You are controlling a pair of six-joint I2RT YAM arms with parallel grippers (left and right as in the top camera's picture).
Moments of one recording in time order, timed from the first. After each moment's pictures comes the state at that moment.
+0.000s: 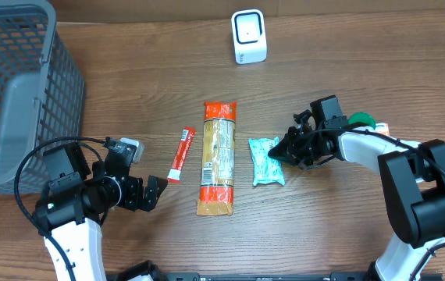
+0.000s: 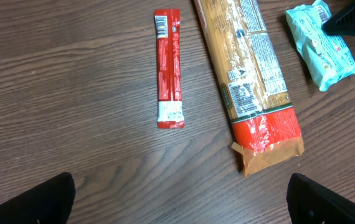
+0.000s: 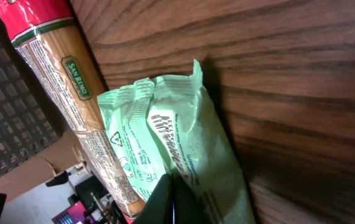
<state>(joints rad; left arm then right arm) 0.40 1.01 0.89 -1.07 0.46 0.56 0.28 1.92 0.96 -0.24 -0.77 0.74</state>
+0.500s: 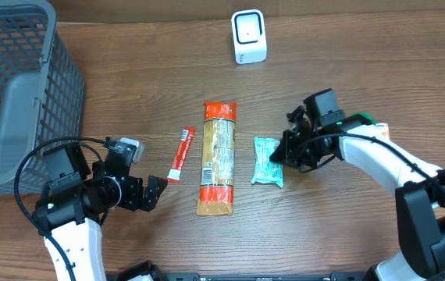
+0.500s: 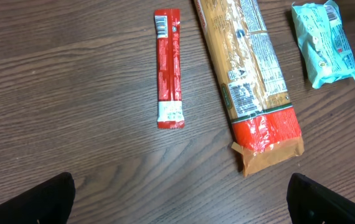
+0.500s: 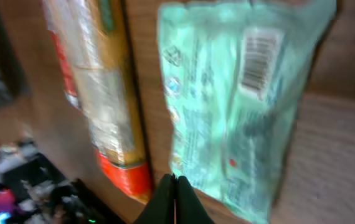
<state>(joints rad) 0.40 1.01 0.89 -1.07 0.46 0.56 0.37 1.76 1.03 -0.58 -0.63 0.52</state>
